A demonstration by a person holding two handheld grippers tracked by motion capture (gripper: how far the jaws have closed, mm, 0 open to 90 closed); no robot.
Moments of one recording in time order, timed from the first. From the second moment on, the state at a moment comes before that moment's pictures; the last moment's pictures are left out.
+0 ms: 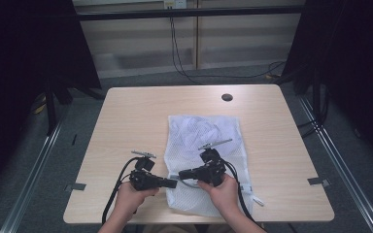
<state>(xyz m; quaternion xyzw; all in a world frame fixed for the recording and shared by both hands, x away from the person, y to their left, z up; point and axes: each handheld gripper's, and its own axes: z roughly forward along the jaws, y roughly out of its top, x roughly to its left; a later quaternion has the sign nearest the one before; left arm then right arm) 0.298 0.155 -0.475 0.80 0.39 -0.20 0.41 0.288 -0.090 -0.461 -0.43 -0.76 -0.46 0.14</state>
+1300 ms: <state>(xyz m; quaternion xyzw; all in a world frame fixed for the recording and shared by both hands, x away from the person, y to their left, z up) 0.299 0.164 -0.474 0.80 0.39 -0.21 0.41 0.288 -0.111 -0.466 -0.45 -0.76 -0.45 0.14</state>
